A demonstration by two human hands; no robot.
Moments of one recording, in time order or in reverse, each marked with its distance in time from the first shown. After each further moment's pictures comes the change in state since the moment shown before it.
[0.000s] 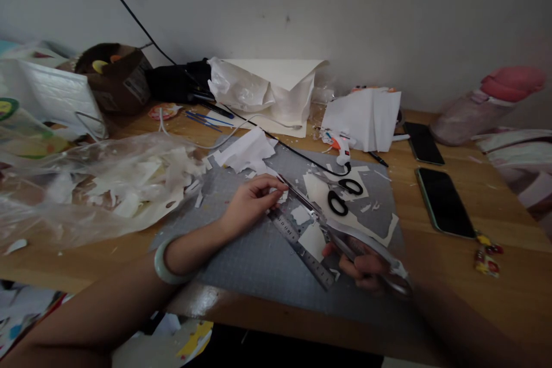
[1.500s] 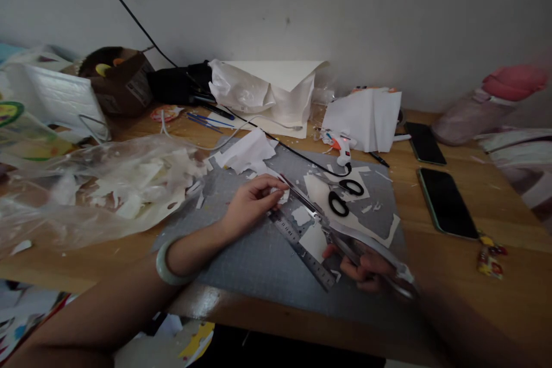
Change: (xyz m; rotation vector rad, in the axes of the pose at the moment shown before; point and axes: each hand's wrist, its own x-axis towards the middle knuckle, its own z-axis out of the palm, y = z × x) left_hand -0.001 0.002 0.000 -0.035 0.018 0.008; right_hand -0.004 -0.005 0.007 -0.079 -0.003 -0.040
